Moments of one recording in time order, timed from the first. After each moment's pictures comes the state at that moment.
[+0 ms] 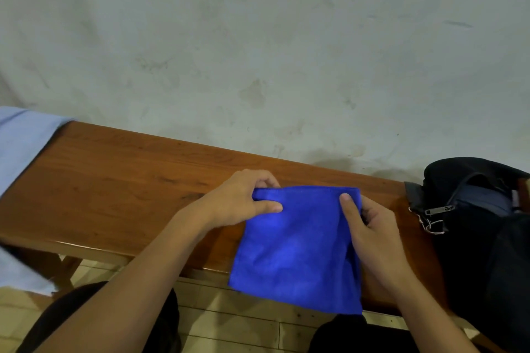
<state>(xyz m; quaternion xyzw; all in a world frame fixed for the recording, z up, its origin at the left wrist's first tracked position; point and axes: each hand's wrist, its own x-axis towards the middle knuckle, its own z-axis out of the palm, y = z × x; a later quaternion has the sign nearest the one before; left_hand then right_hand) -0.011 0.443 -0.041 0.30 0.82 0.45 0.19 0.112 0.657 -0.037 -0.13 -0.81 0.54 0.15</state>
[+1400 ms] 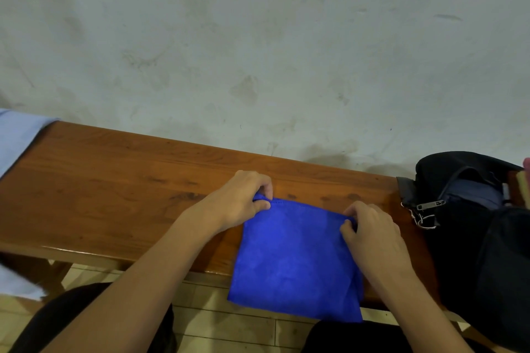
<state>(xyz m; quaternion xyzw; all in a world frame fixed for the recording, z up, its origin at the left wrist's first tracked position) -0.009 0.465 -0.044 0.32 0.89 0.30 0.13 0.115 0.676 -0.039 -0.22 -0.96 0.14 0.04</state>
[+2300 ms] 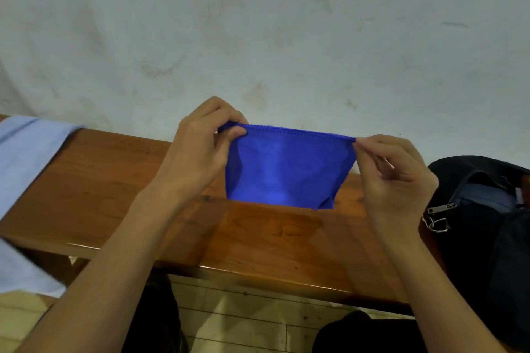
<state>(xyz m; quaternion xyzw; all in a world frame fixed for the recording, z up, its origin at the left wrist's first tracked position) -0.014 0.404 0.034 0.33 0.81 0.39 -0.29 0.080 0.652 0.012 0.06 -0.76 0.41 0.51</state>
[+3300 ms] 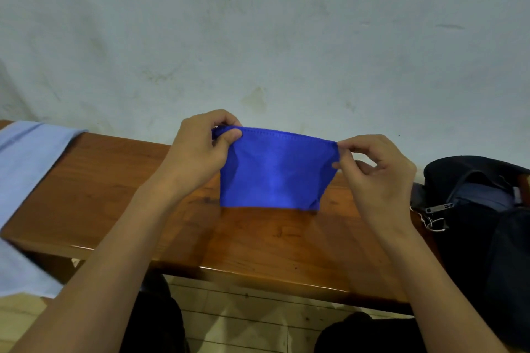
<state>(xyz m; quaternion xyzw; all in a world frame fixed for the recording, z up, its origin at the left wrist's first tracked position) -0.015 0.406 0.041 0.22 0.85 0.46 -0.14 0.072 0.649 0.018 0.04 -0.81 0.42 0.42</state>
